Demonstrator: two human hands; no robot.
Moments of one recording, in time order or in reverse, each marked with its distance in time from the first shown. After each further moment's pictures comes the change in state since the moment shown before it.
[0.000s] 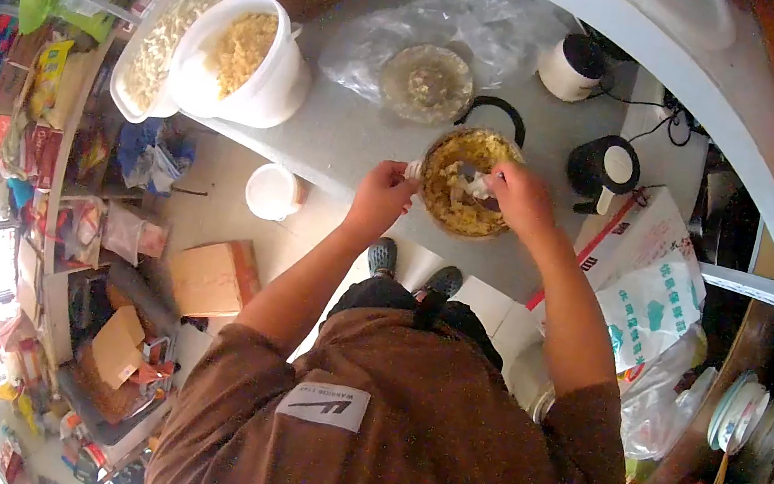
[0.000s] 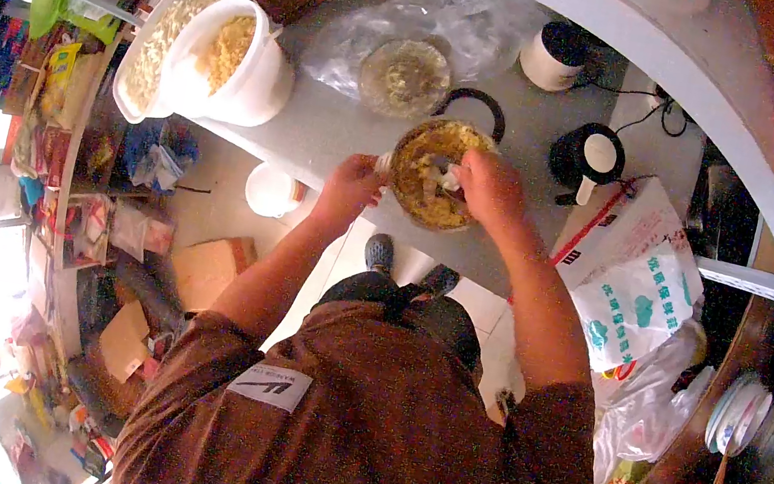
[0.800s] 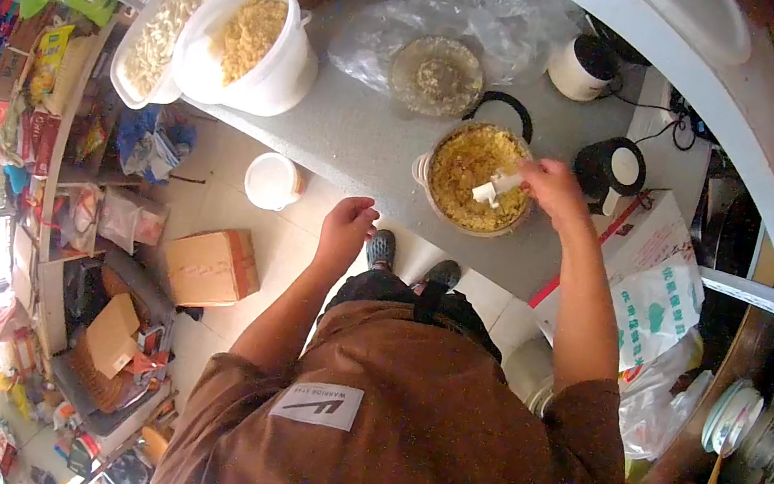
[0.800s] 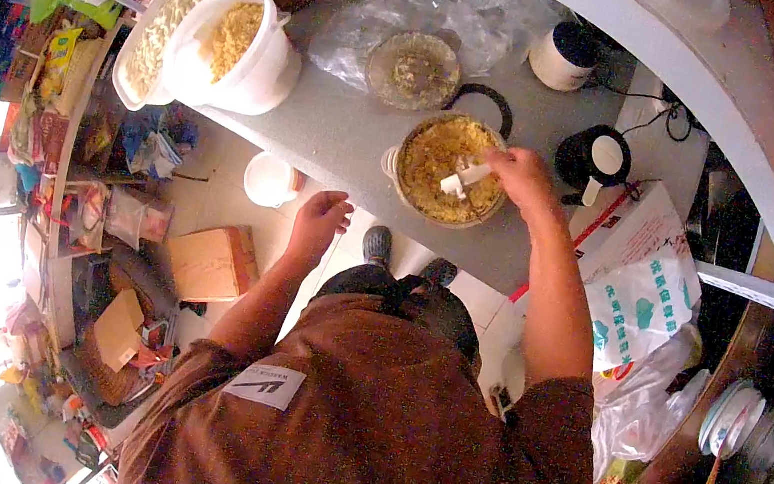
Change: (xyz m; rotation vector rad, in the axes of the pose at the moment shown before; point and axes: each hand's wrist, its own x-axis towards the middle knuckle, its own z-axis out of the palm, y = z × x) left_hand -0.054 -0.060 -0.047 -0.028 0.158 -0.088; right_hand 0.016 0.032 -0.014 0.398 -0.212 0.472
